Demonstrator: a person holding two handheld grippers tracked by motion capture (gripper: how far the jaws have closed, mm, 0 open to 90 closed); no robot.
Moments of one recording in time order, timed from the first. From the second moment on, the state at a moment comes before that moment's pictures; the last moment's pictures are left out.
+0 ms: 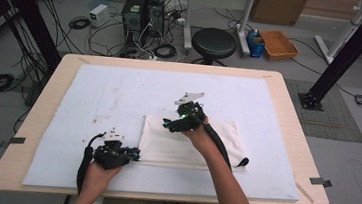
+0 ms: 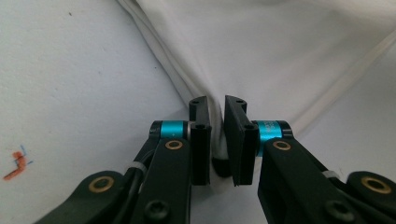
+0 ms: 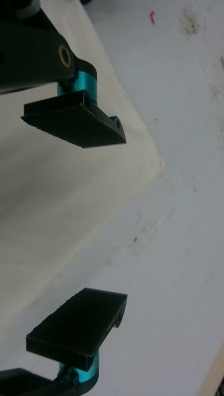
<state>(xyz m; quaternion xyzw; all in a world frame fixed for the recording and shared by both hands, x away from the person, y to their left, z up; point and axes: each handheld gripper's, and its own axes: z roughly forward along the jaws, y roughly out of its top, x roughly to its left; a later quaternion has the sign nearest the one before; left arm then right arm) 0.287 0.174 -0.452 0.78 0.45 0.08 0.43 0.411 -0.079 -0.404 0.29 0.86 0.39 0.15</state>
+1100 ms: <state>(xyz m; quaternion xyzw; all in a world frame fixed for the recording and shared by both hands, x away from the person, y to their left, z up) 0.281 0.175 -0.431 0.75 0.43 0.08 0.50 0.434 -0.006 -0.409 0.25 0.89 0.37 0.10</state>
